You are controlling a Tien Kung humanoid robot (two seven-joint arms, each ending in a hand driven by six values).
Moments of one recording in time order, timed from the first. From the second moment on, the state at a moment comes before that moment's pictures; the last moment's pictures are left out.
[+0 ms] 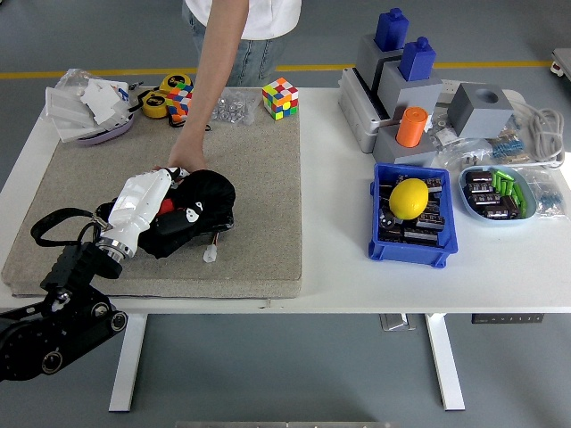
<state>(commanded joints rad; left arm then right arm) -0.52 0.40 -0.50 -1.15 1.67 0.65 0.12 0.10 -0.46 1.12 0.41 -0.66 -0.17 -0.18</state>
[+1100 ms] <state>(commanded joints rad) -0.41 0.48 -0.61 -1.09 1.69 0.65 0.10 0.10 -0.44 1.14 0.40 -0.66 -0.17 -0.17</state>
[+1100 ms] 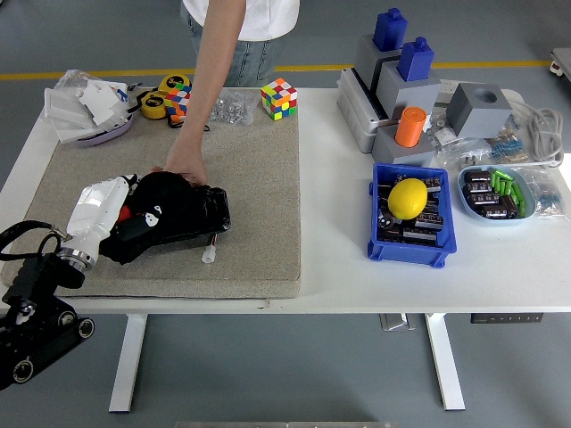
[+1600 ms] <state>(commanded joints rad) -0.33 0.52 -0.72 -1.07 1.73 0.65 0.10 0.09 -0.44 1.15 0.41 -0.67 -0.17 -0.18</state>
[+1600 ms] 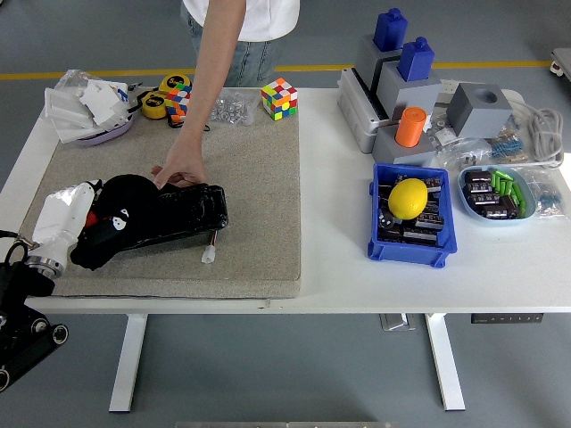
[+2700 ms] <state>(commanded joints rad) -0.24 0.58 -0.90 -1.04 1.76 0.65 0.08 0.09 -0.44 1.17 0.41 -0.67 -0.17 -0.17</state>
